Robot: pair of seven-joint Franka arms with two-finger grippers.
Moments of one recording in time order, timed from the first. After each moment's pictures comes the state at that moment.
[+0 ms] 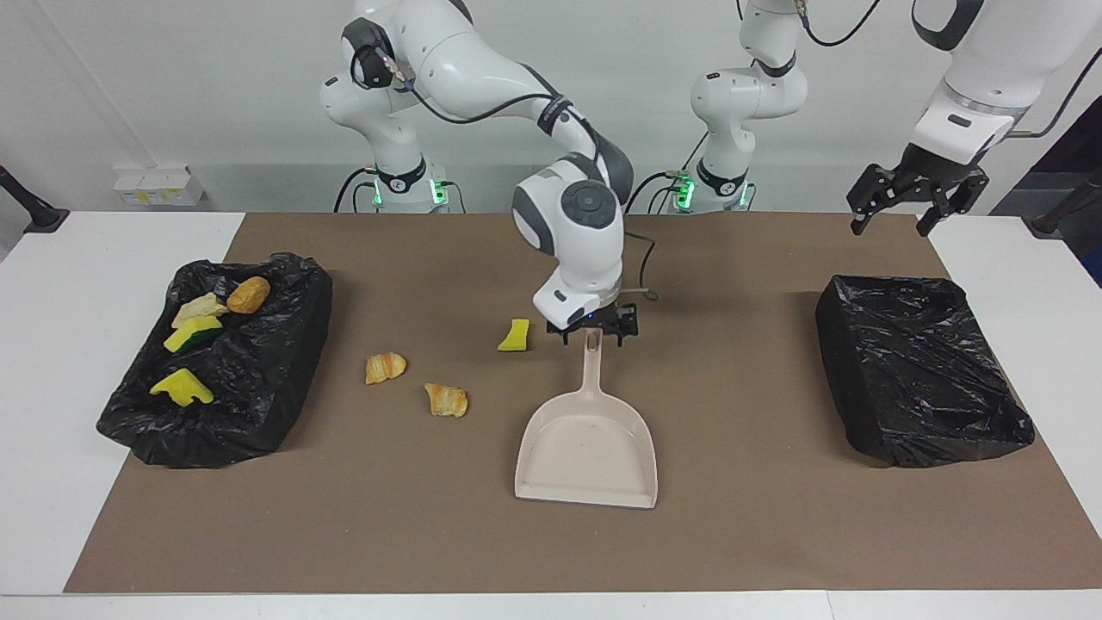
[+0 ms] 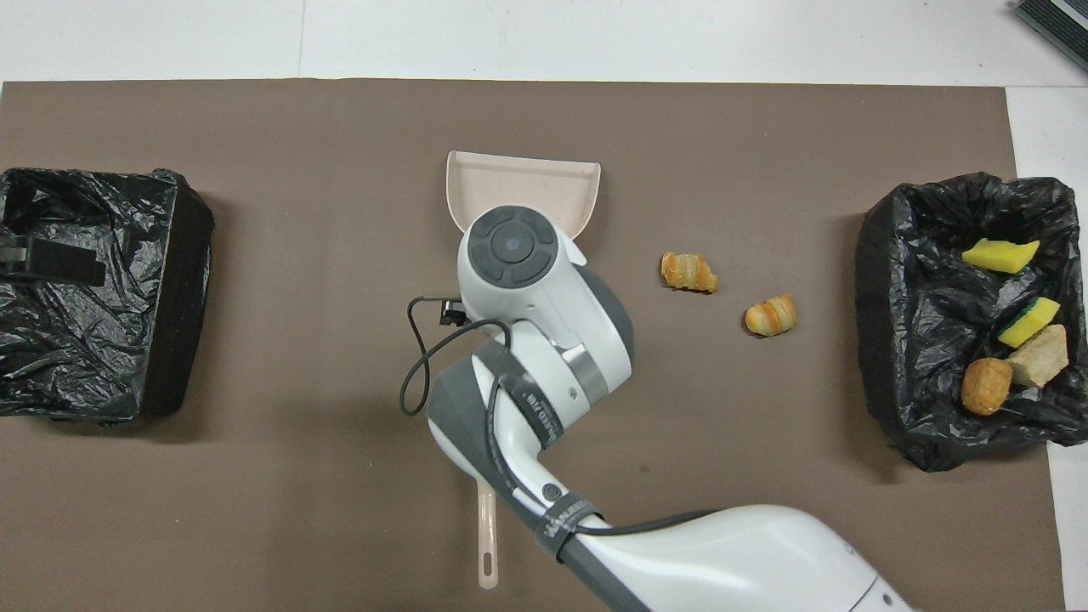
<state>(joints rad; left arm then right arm) 0.04 -0.04 -0.08 -1.60 0.00 1.65 0.06 0.62 0.54 0.05 -1.45 0.07 1.99 0.70</state>
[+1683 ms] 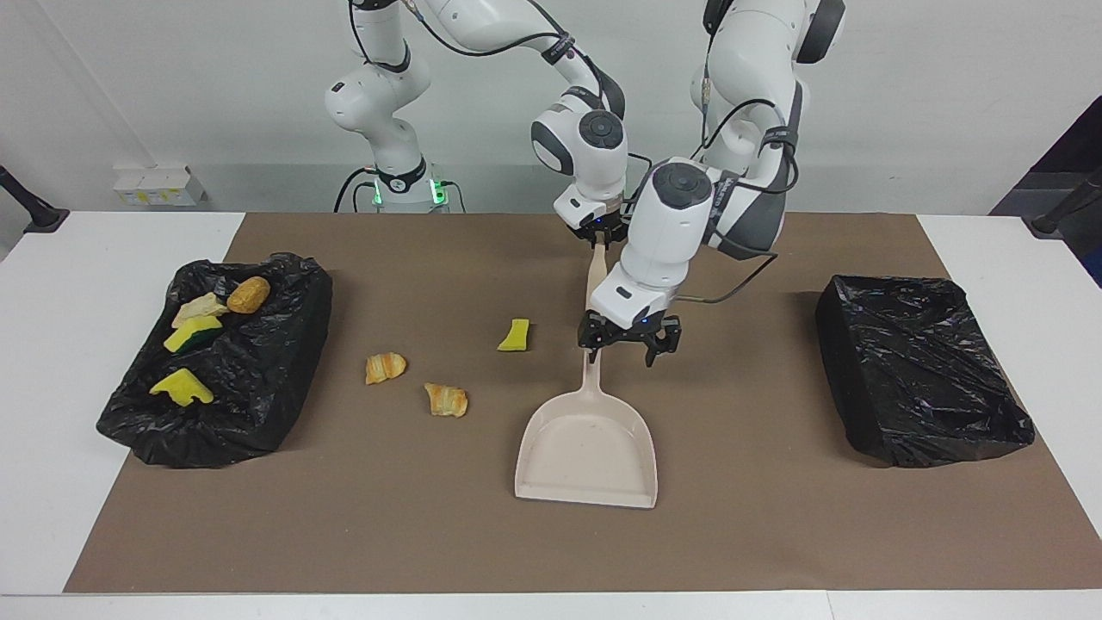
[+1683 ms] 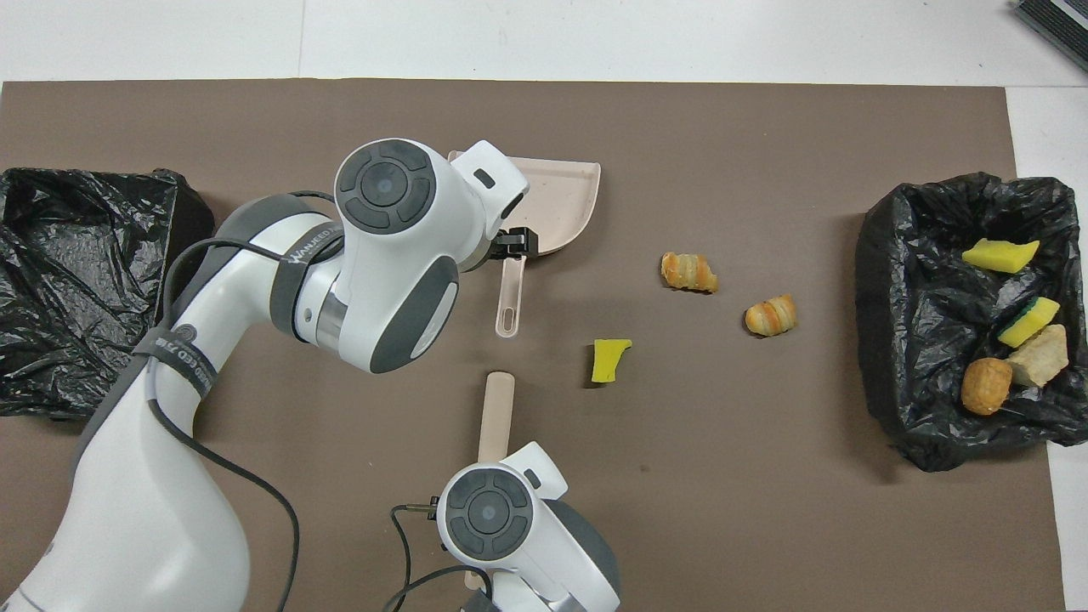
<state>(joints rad) -0.47 0.42 -0.10 -1.57 -0.01 2.14 -0.47 0.86 0.19 0.05 -2.09 0.25 2.23 0.93</state>
